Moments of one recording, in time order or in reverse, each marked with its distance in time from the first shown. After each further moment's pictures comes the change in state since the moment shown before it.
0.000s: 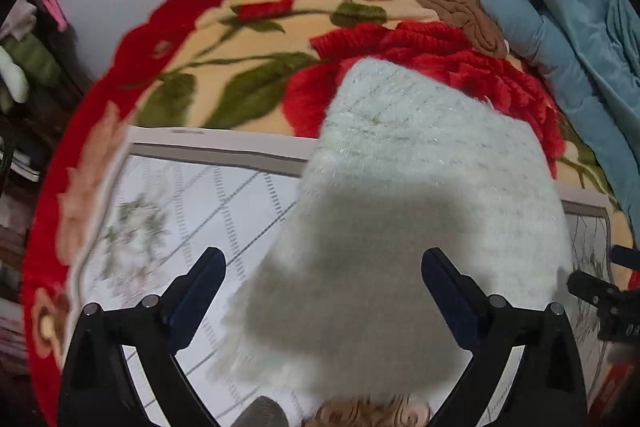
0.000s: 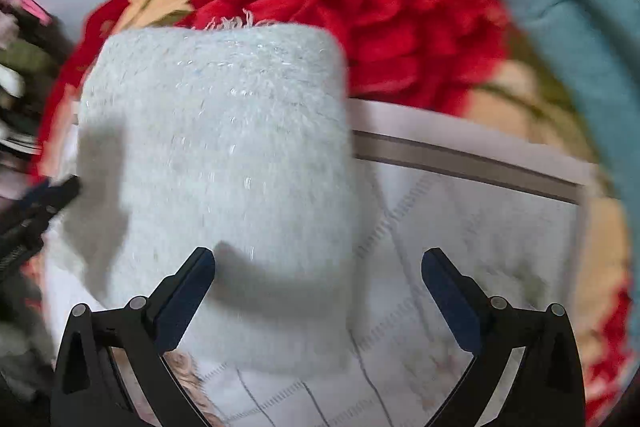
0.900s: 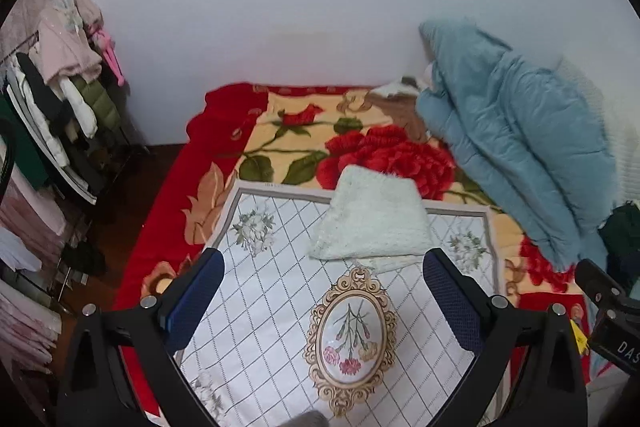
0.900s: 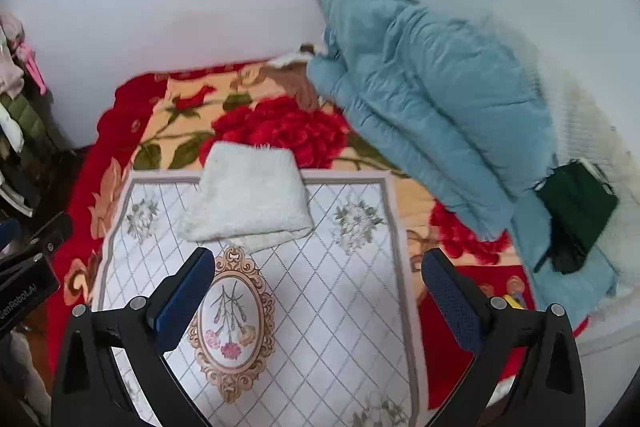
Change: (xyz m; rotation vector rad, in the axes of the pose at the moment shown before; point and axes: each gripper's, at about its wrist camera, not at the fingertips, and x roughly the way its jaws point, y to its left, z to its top) left arm -0.453 0.058 -0.087 0.010 -0.246 -0.044; right arm -0.531 0.148 -0.289 0.166 -0.406 -0.234
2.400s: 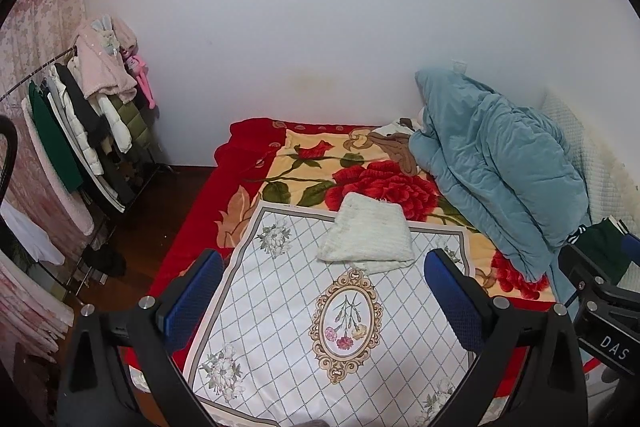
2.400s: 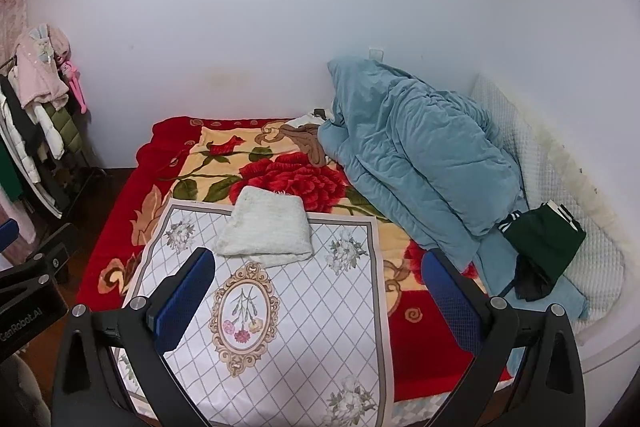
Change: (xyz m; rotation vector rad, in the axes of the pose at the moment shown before) left arm -0.165 -0.002 -0.025 -0.039 -0.115 0.029; right arm -0.226 -0.028 -0.022 -0.064 -0.166 0.053
